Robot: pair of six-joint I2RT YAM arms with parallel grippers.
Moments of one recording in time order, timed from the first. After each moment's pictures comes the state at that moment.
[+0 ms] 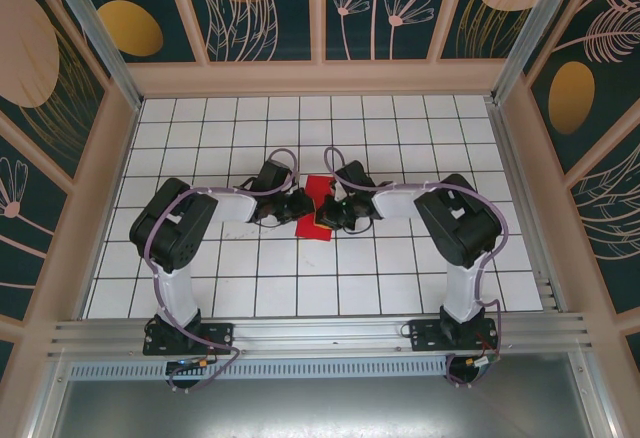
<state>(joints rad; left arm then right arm) -0.53 1.90 0.91 0.10 0.45 -0.85 0.66 1.91 0.98 -0.08 -0.53 0.85</state>
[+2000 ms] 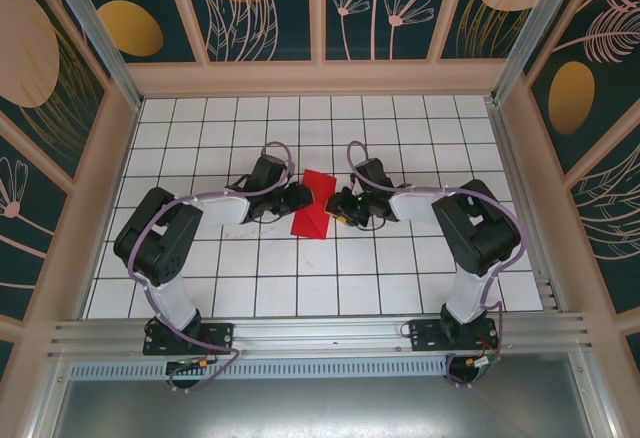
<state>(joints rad) -0.54 1.77 0.89 0.08 0.35 -0.82 0.57 1.81 0.89 0.00 -0.47 0.97</state>
